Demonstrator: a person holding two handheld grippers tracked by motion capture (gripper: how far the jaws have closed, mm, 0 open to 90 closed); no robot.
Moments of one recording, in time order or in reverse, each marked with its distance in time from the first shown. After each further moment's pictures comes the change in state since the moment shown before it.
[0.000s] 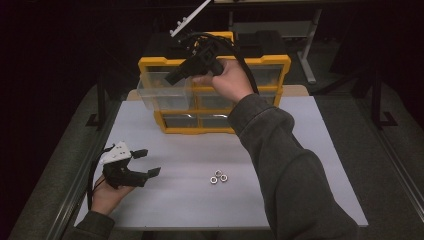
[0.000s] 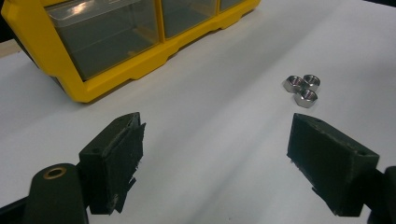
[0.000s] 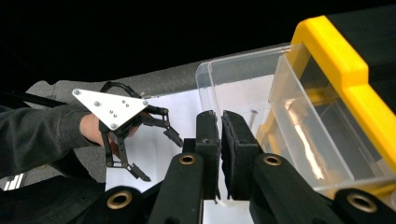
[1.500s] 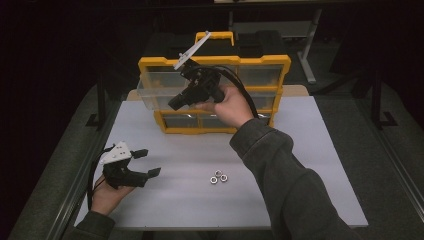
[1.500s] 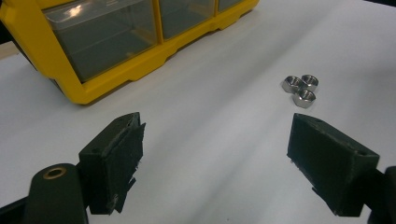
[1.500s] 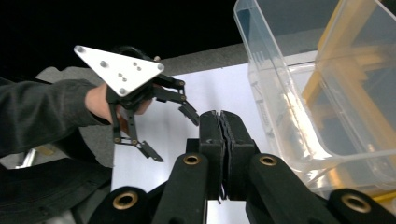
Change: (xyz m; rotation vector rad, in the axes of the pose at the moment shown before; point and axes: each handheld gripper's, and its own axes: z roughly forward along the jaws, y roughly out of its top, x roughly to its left) left arm -0.001 0.002 0.000 0.012 -0.002 0.019; right arm 0.016 -0.041 0.033 0.024 0.040 -0.021
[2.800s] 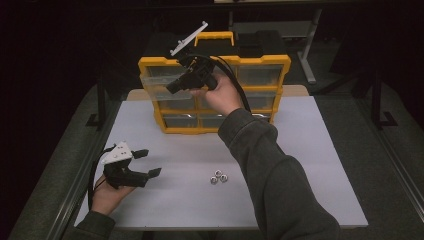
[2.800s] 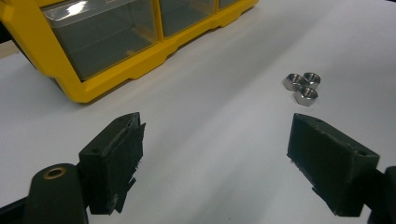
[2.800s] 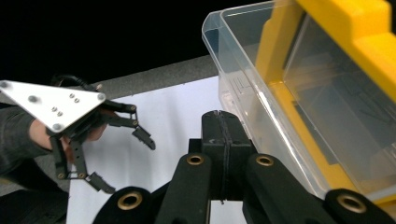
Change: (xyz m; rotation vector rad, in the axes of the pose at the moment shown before) left arm -0.001 0.000 0.002 -0.002 0.006 -0.001; right arm -0.036 0.013 0.010 -0.052 -0.108 0.045
